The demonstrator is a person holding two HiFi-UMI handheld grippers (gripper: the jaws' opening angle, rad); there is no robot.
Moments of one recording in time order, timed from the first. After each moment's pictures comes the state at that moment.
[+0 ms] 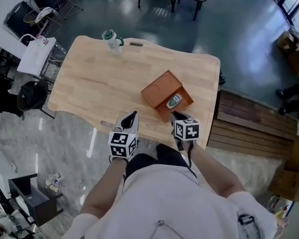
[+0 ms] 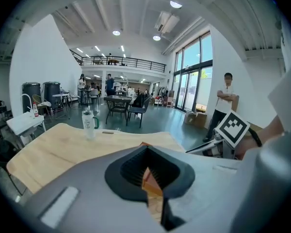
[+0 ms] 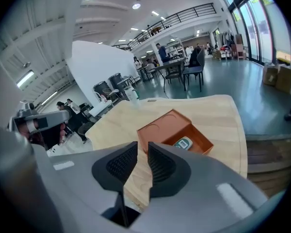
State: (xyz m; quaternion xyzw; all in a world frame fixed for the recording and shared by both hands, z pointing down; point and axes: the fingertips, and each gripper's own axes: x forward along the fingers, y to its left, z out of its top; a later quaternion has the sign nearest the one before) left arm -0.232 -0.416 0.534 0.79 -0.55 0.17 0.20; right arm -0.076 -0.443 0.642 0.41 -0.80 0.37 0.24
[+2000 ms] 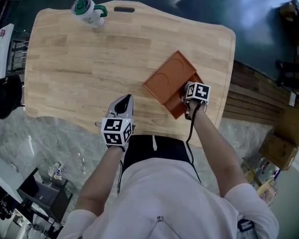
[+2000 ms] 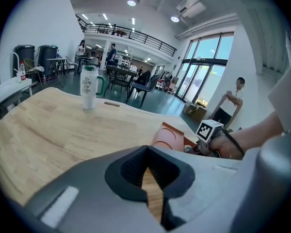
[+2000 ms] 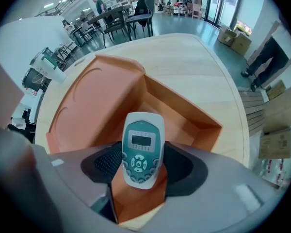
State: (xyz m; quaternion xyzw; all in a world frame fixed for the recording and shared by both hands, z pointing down) left arm -0.327 -0.548 0.693 0.77 -0.49 0.20 0.34; right arm -0.032 -0.552 0.862 0.52 -0.51 0.55 0.41
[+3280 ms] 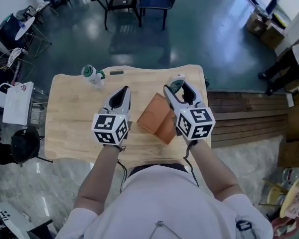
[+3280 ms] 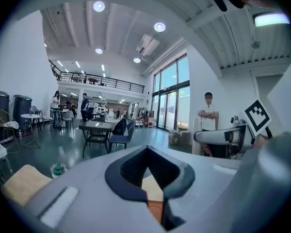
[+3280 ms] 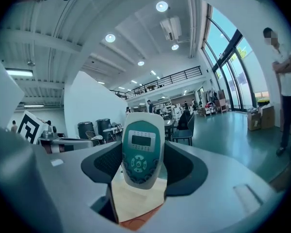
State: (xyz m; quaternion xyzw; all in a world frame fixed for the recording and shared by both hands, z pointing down) left arm -0.246 -0.640 0.390 0.88 -0.46 0.08 0.09; right arm -0.087 -0.624 0.394 0.57 -0.81 0.15 0.03
